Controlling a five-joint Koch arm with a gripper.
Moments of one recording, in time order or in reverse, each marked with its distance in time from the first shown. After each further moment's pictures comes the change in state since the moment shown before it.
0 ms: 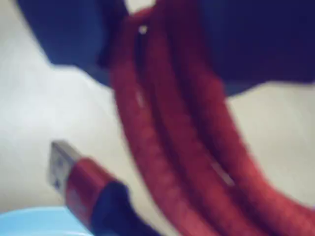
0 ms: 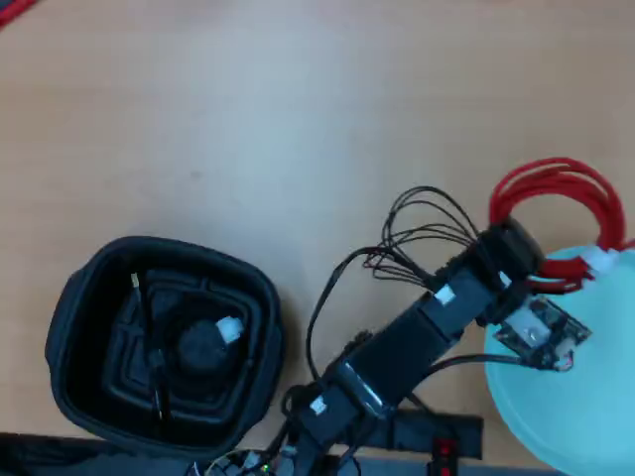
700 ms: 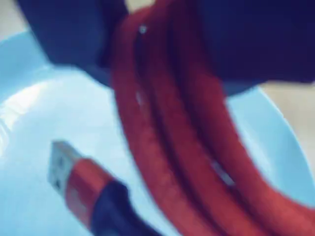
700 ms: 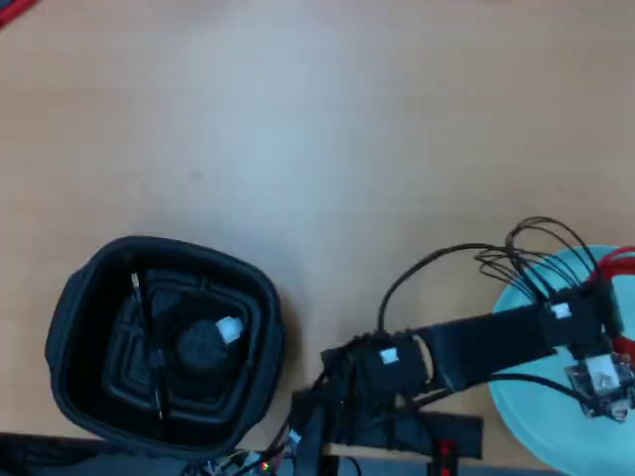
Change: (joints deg) arm 25.8 -24.8 0.0 -15.6 0.0
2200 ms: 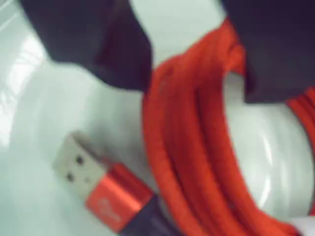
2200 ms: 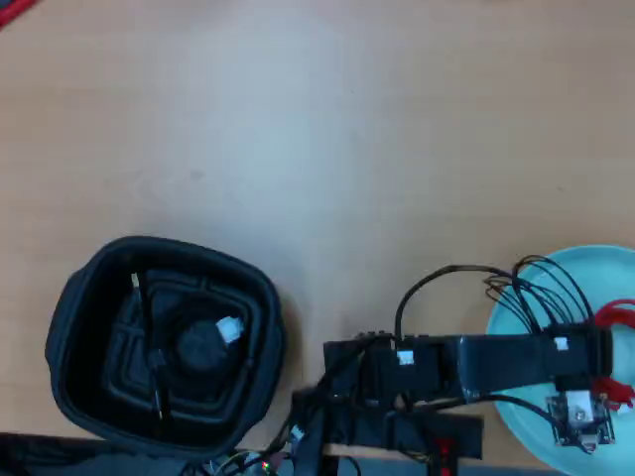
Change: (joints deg) arm 9.5 -2.1 17.2 -16.4 2.3
